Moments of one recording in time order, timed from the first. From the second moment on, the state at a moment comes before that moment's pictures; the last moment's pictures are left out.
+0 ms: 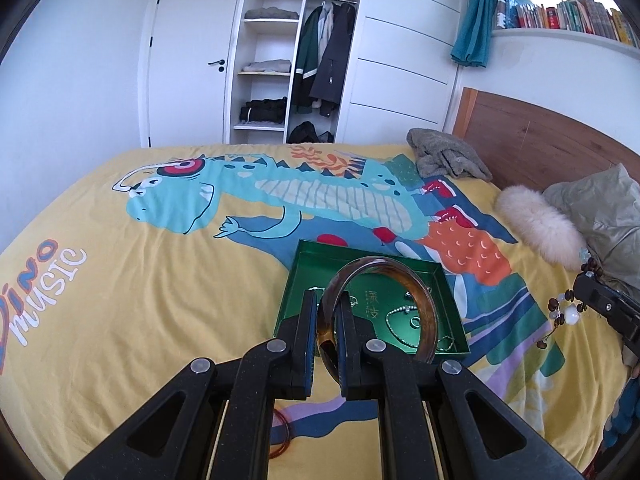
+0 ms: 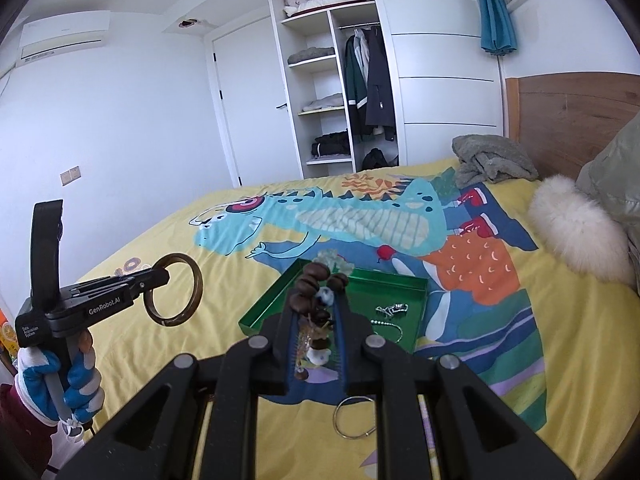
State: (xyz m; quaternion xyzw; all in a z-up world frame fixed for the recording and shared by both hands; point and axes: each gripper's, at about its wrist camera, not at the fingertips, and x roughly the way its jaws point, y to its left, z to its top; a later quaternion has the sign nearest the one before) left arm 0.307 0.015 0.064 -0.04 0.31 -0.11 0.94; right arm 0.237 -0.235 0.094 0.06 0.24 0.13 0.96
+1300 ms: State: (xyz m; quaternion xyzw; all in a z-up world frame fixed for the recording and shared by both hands) left arm 0.459 -0.075 -0.115 0.04 0.46 -0.07 0.89; right arm 0.421 -0.237 -0.115 0.03 0.44 0.08 0.90
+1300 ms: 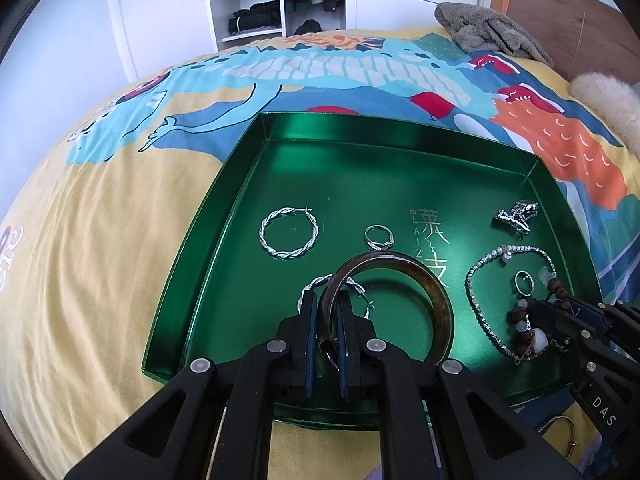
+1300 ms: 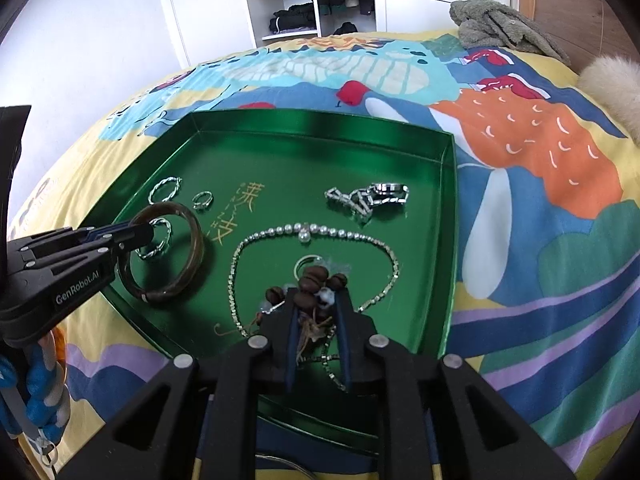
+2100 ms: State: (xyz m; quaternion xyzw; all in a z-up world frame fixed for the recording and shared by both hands) left arm 0.406 -0.036 -0.013 0.01 0.38 -0.05 0.92; right arm 0.365 -0.240 -0.025 0.04 0.37 0.06 0.93
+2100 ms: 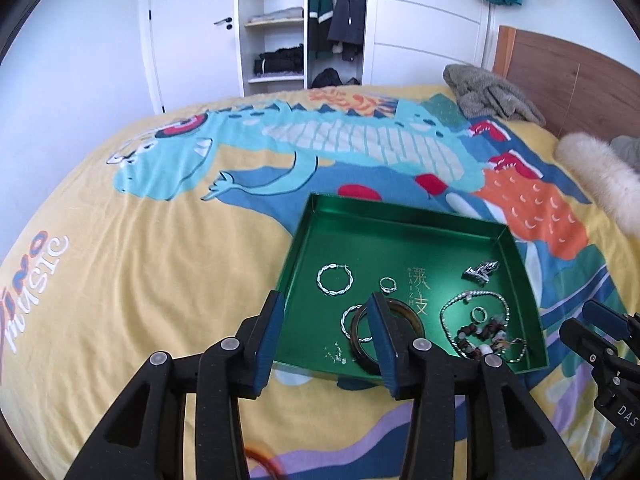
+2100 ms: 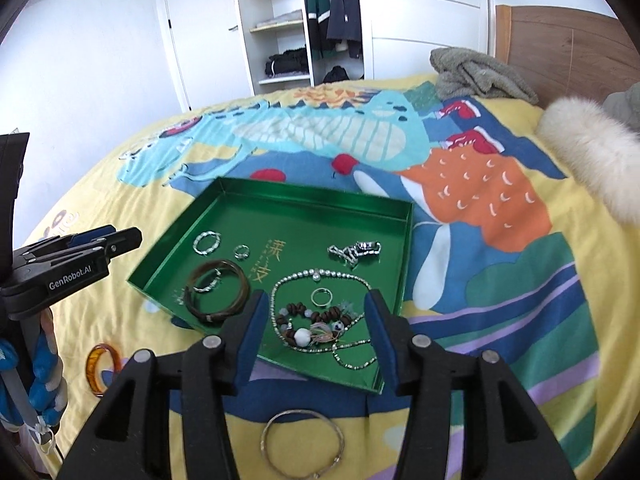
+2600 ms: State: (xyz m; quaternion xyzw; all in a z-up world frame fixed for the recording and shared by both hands) left arm 0.297 0.001 0.062 0.00 0.32 -0.04 0.95; right arm 0.257 -0.230 0.045 0.05 0.30 0.07 0.95
